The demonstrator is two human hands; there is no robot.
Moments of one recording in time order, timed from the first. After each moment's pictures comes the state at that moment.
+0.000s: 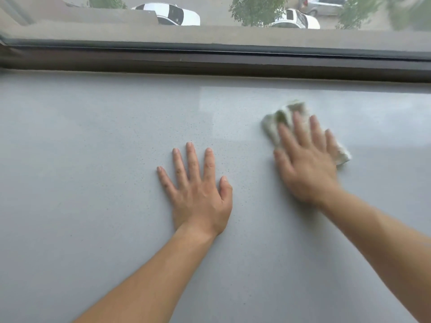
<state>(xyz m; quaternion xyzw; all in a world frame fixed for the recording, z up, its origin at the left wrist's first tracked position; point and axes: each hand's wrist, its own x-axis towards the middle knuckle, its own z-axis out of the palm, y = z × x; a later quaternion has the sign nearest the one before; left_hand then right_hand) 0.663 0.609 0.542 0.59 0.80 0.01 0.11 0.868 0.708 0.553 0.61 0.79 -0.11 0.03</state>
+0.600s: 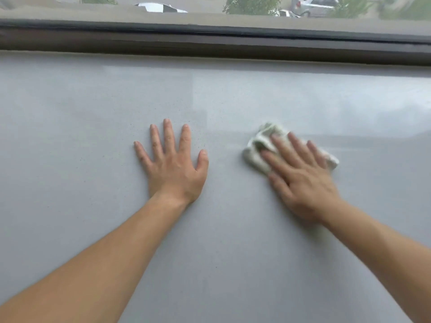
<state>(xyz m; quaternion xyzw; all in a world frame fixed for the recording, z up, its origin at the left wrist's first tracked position) 0.664 0.607 0.538 0.58 0.81 0.00 0.10 0.937 0.635 0.551 0.50 0.86 -0.10 0.04</state>
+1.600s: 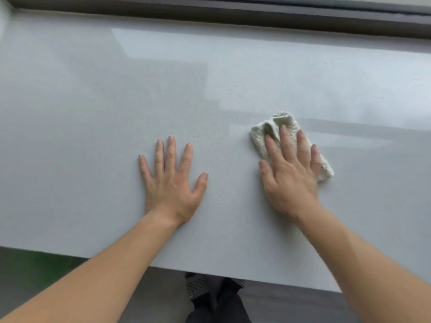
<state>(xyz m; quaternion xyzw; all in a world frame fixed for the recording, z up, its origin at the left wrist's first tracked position) 0.728 0.457 0.542 0.60 0.80 -0.02 0.10 0.963 0.540 0.555 0.62 0.78 -0.13 0.02</state>
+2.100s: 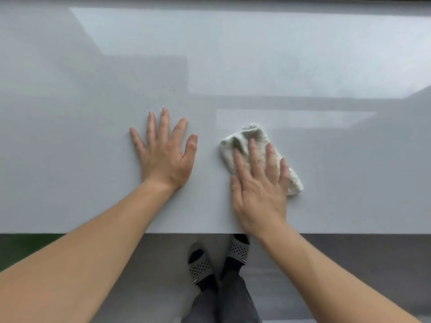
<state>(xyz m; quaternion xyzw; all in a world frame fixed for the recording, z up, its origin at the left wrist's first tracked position) 0.723 0.451 0.544 0.61 0.78 0.06 0.14 0.927 0.410 0.549 0.63 0.77 -0.08 0.02</state>
